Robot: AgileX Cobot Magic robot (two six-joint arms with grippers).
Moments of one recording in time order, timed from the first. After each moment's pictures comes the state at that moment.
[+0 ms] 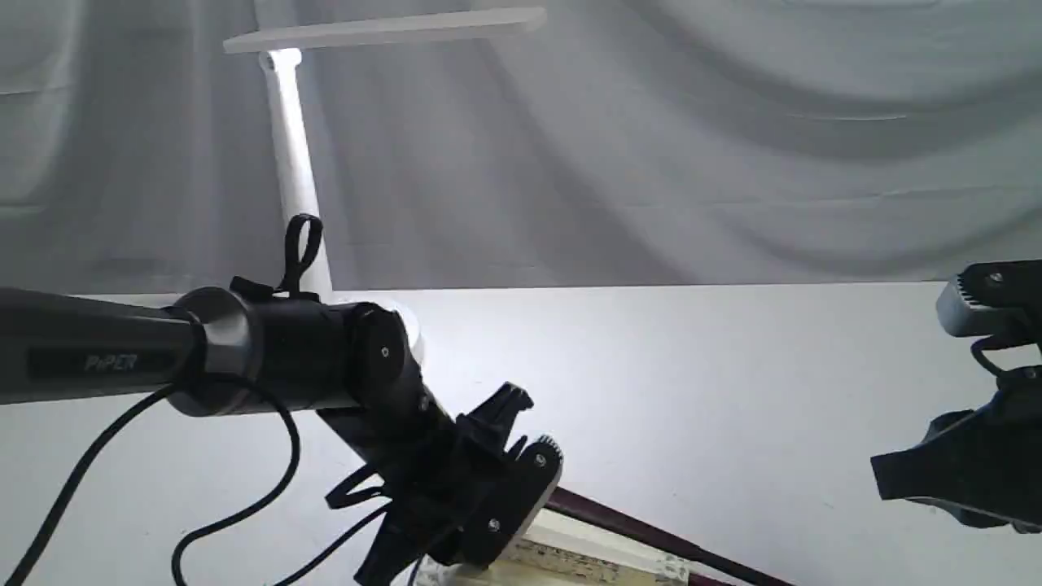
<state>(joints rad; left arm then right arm) -0.54 2.18 -1.42 -0.39 0.58 2.04 -0.09 1.31 -0.71 0.40 0.45 -0.43</state>
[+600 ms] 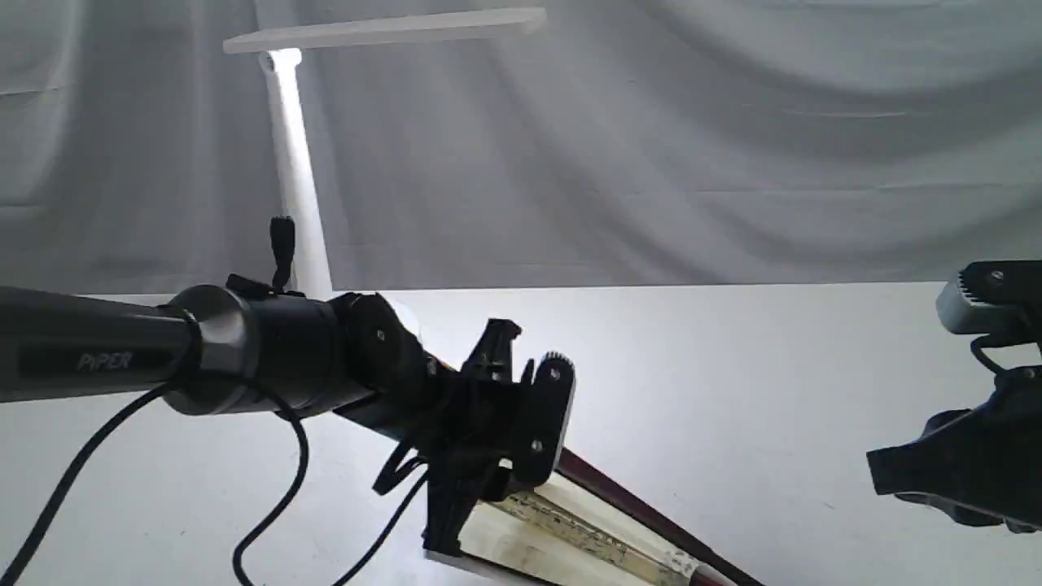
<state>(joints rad) -0.54 2.17 -1.42 -0.63 0.37 1.99 -0.09 1.31 -0.71 0.43 0.46 -0.43</state>
